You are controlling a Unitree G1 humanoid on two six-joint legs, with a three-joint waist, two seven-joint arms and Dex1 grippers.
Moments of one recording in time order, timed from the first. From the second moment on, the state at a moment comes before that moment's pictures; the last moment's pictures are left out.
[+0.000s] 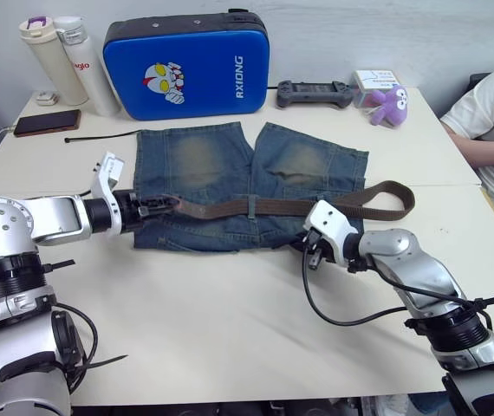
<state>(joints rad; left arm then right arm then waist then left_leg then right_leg) -0.78 0.68 0.44 0.25 -1.04 1.51 -0.09 -0.49 -0.61 0.27 -0.18 0.14 0.72 0.77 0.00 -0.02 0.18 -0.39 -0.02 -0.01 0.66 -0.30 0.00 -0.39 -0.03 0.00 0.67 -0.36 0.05</state>
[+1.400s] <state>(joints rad) -0.53 0.78 -0.01 -0.32 -0.79 0.95 -0.84 -0.38 -1.07 -0.22 -0.17 0.50 0.85 1.15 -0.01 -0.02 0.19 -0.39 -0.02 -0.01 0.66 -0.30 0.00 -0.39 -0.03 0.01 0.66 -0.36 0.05</state>
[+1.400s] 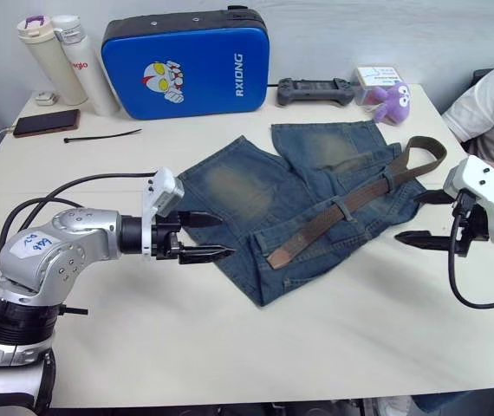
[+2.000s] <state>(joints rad) -0.44 0.77 0.00 -0.43 -0.75 0.96 -0.74 -0.51 -0.30 -0.54 -0.20 0.78 1.61 0.49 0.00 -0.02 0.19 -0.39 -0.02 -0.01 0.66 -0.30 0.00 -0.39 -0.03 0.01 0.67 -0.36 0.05</state>
